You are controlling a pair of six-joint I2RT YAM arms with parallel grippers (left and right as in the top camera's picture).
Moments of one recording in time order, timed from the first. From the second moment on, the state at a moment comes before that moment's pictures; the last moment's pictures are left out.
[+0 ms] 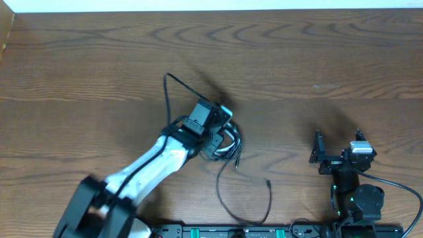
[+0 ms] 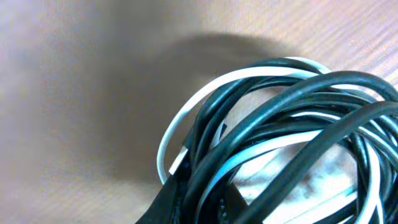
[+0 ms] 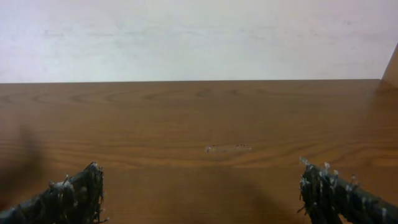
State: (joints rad) left arm -0.57 1.50 0.79 -0.34 0.04 0.11; right arm 0.02 0.01 0.01 -0.07 0.01 0.04
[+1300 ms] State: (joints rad) left arm -0.57 1.01 0.79 0.03 0.15 0.02; right arm 0.02 0.01 0.01 0.08 -0.12 0.15
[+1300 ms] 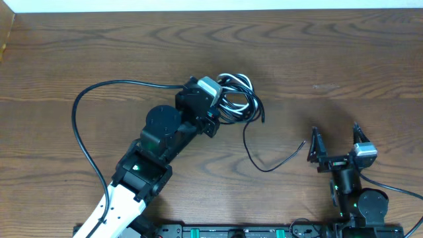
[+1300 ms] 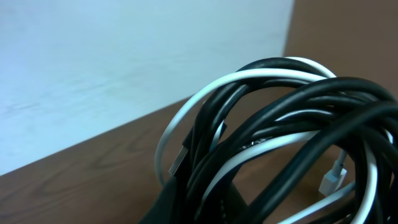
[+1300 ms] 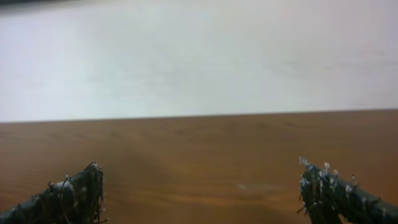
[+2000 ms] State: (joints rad) left arm -0.57 1.07 0.79 0.08 0.38 0.14; right arm 0.02 0.67 0.88 -0.46 -0.57 0.19
